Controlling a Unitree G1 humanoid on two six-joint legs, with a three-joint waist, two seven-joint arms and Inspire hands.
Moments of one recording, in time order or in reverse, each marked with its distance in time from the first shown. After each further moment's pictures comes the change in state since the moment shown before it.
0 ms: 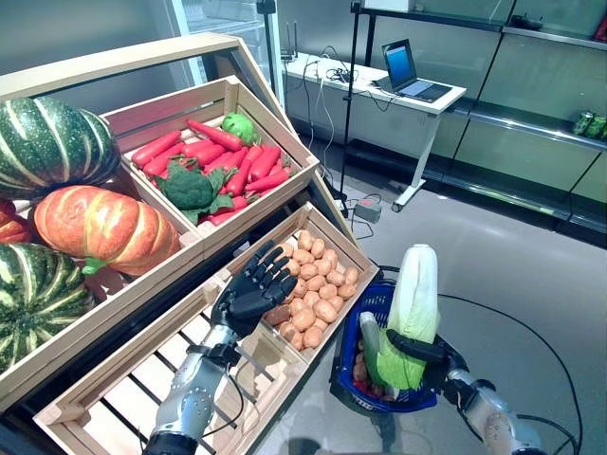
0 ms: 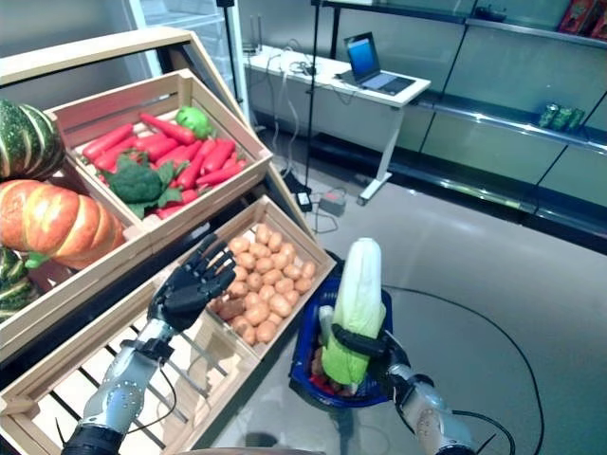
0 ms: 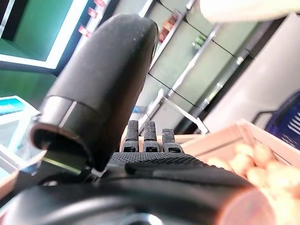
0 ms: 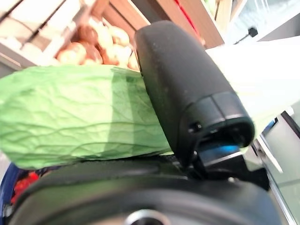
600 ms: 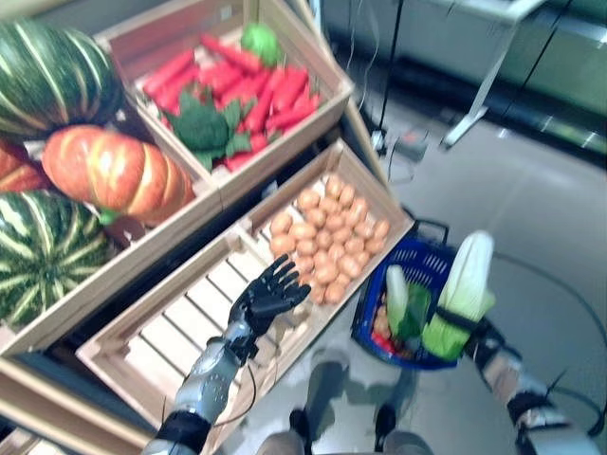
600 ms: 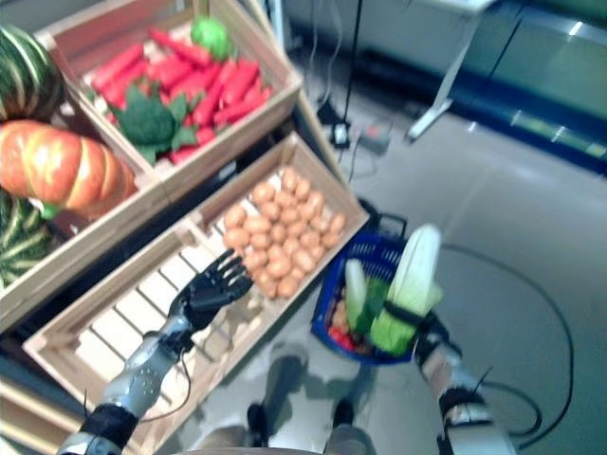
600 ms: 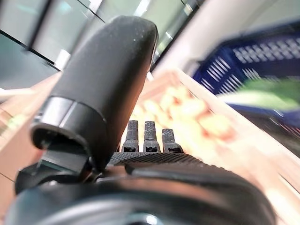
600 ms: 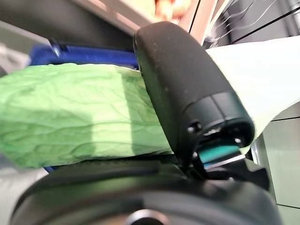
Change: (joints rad) left arm -0.229 0.019 -0.155 0.184 0.034 -0.021 0.143; right arm -0.541 -0.144 -0.069 0.556 0.077 -0.104 -0.276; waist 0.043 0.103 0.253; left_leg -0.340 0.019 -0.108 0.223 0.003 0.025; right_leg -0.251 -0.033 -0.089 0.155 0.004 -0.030
